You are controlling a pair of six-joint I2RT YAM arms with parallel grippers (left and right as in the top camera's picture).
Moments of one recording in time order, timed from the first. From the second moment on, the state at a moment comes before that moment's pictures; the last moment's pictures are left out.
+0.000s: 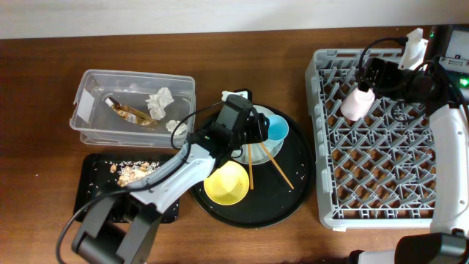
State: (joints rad) left arm -0.62 1.76 1.10 -0.08 0.10 -0.68; right arm -0.23 1.58 1.64 -1.00 -0.26 0.12
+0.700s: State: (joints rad) left arm -0.67 1.83 1.10 -0.09 0.09 -0.69; right arm -0.23 1.58 1.64 -1.00 -0.26 0.12
